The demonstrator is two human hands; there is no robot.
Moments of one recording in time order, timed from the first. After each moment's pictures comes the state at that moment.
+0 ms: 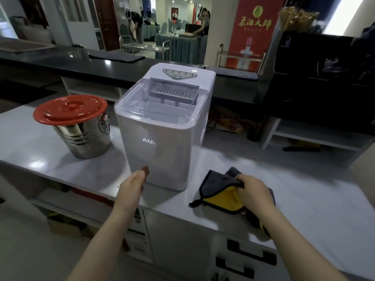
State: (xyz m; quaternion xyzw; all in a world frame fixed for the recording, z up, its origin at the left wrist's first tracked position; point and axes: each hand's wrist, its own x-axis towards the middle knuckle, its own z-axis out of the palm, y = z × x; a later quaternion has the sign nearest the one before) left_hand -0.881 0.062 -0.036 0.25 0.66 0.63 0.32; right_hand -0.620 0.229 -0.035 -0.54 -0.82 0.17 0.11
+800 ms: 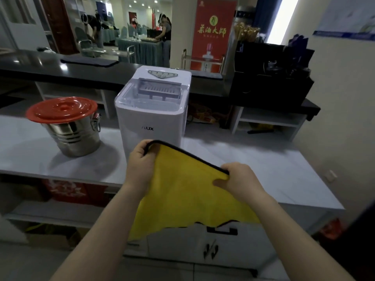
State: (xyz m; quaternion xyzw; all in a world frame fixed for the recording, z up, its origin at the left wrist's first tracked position) left_hand -0.845 0.006 0.040 0.35 0.53 0.70 0.33; right_hand -0.614 0.066 0.042 -0.52 -0.82 0.17 0.13
